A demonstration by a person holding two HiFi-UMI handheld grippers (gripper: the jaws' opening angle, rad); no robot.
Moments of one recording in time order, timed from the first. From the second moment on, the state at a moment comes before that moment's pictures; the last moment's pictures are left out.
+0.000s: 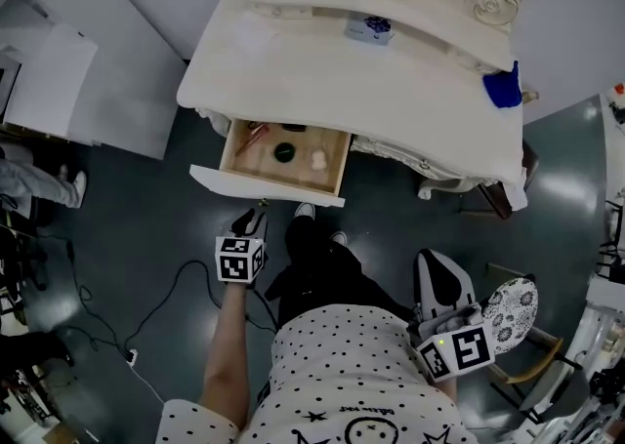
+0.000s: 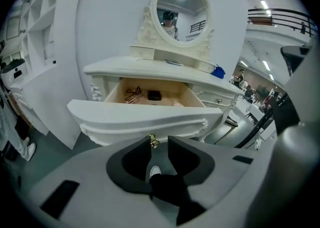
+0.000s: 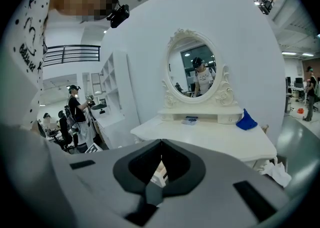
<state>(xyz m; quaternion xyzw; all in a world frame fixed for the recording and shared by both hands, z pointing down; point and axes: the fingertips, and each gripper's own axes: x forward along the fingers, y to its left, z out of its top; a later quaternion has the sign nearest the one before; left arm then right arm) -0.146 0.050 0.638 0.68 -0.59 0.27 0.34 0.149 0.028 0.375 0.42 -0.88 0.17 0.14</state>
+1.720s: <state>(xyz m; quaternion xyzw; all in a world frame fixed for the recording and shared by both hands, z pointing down) -0.154 -0.018 0.703 0.67 -0.55 0.32 0.39 0.113 -0.033 0.377 0.46 -0.85 0.21 0.15</state>
